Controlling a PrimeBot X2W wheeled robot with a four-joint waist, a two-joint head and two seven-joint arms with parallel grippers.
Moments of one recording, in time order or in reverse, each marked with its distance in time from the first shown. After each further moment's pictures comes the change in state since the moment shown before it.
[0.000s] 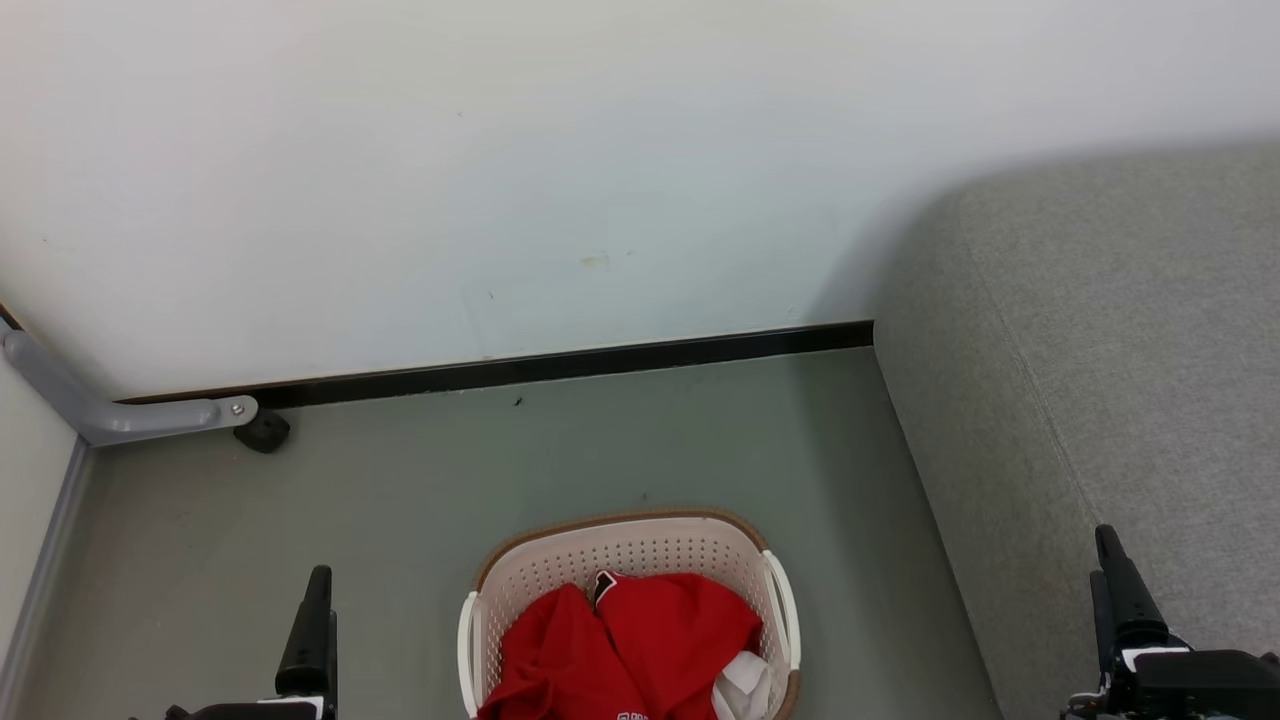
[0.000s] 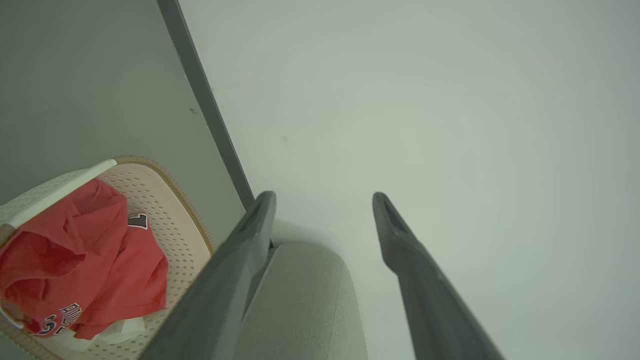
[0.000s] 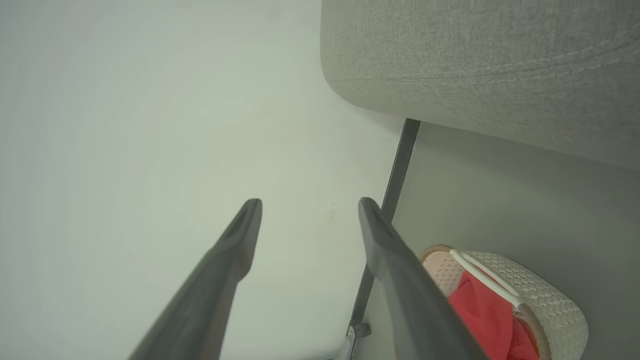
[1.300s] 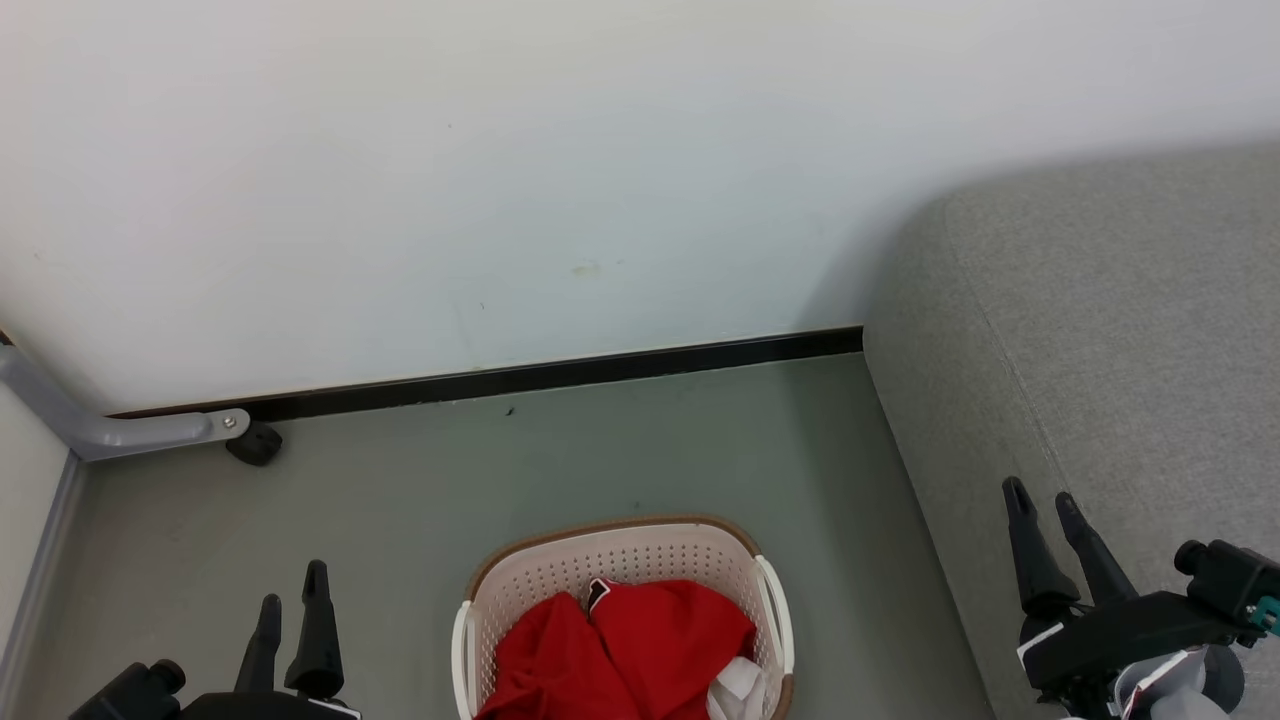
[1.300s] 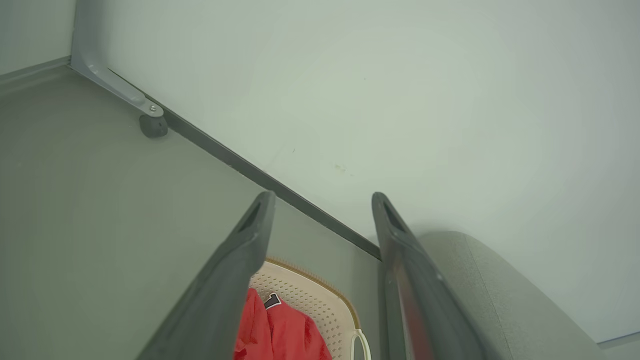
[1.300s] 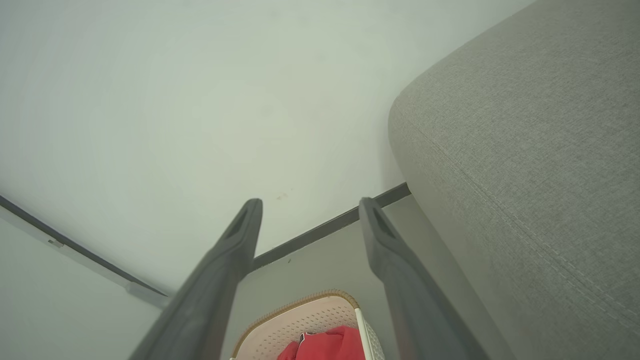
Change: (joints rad) left arm -0.004 0.074 -0.059 0.003 0.604 0.053 -0.142; right arm -0.064 -0.119 0.225 -0.016 -0.671 -0.035 -0.141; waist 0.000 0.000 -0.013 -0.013
